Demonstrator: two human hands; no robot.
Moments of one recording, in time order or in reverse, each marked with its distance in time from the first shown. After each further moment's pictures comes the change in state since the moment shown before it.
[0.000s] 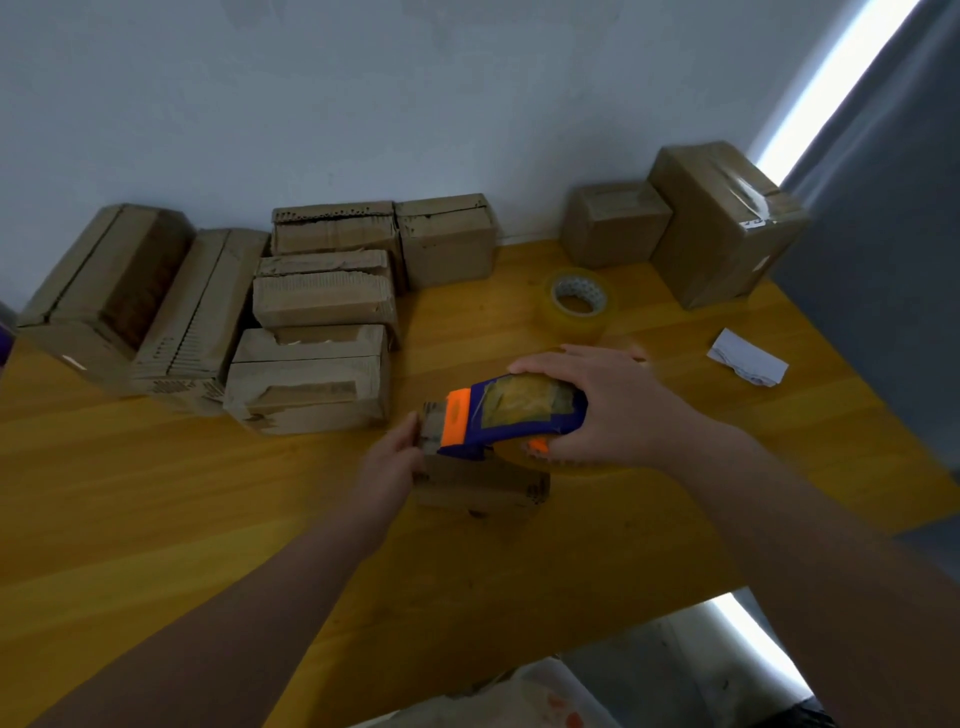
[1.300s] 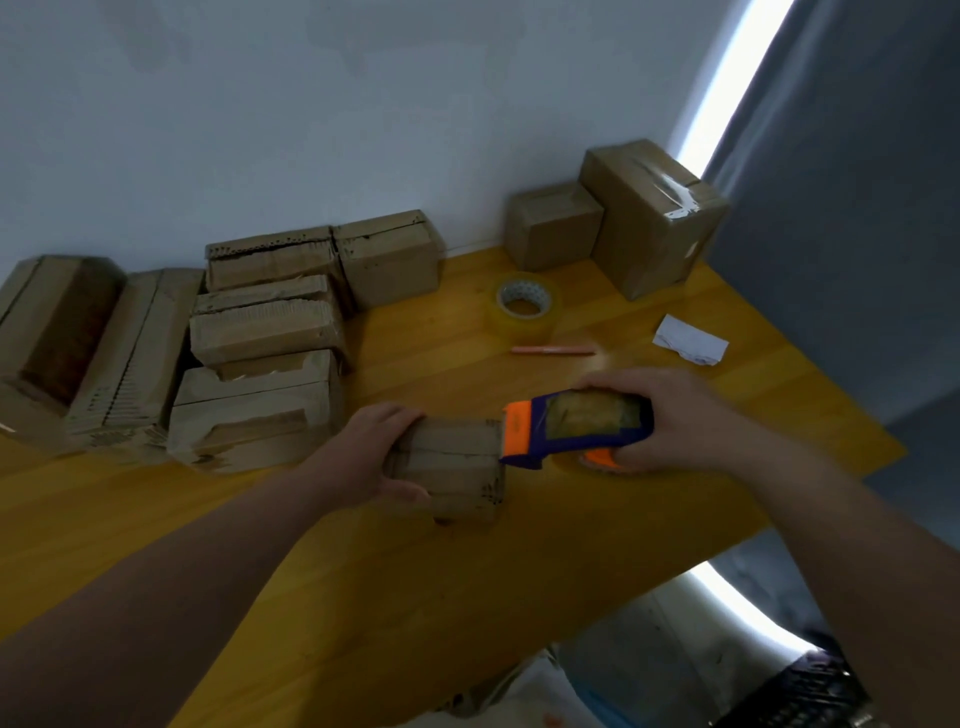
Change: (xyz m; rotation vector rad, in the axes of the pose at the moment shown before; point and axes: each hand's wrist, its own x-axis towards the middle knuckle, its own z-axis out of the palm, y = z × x) left_hand 0.038 0.039 -0.006 1.217 -0.386 0.501; right_hand -0.065 0.078 -0.013 0.247 0.095 0.133
